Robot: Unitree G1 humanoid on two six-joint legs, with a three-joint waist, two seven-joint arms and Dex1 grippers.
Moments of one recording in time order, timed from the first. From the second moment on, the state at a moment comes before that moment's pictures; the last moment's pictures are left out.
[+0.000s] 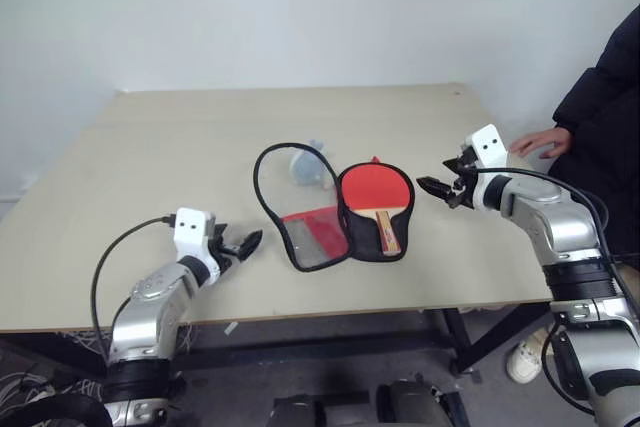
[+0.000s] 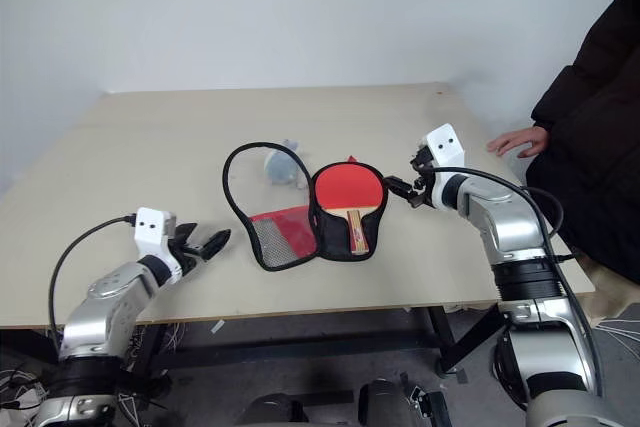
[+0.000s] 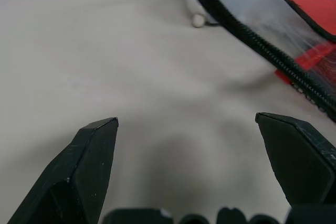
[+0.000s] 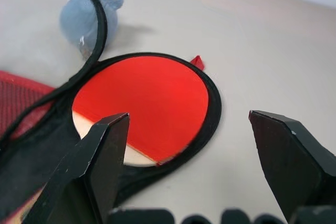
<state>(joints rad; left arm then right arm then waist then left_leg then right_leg) -0.21 0.41 0.14 0.15 -0.32 0.39 -0.50 -0.62 -0.56 0.05 0.25 0.24 0.51 0.73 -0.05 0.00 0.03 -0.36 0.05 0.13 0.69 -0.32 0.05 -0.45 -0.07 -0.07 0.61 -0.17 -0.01</state>
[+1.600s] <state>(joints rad) -0.44 0.22 -0.04 0.15 -0.37 0.61 -0.66 -0.70 -0.65 -0.01 0.49 0.18 0.36 0.83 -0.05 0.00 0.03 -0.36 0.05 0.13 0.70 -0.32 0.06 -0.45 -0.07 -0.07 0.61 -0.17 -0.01</state>
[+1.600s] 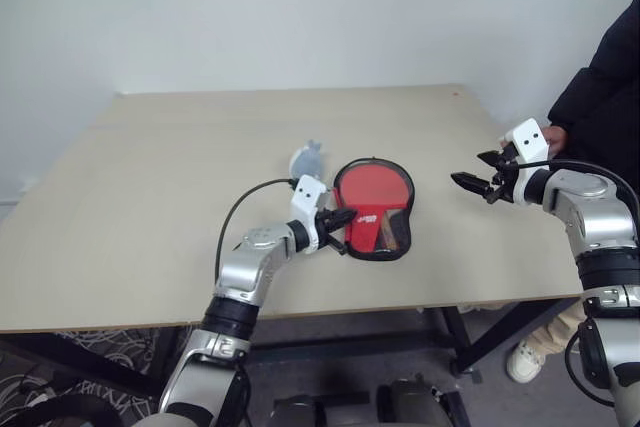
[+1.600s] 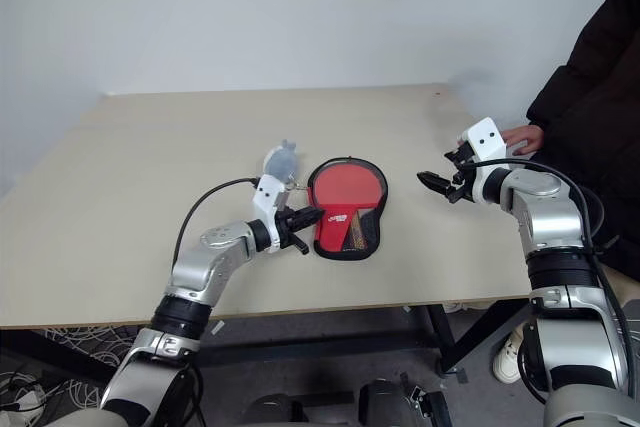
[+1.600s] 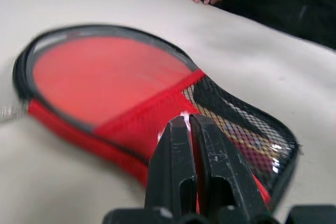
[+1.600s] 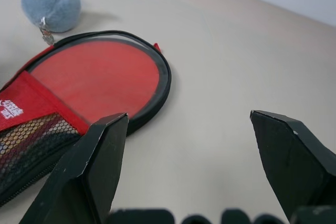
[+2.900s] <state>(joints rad) -0.42 0.07 0.24 0.12 -0.72 1.13 -0.37 -0.64 -0.59 -0.01 0.36 0.20 0.46 0.81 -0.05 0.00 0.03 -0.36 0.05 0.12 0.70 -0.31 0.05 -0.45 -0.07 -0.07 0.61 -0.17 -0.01</state>
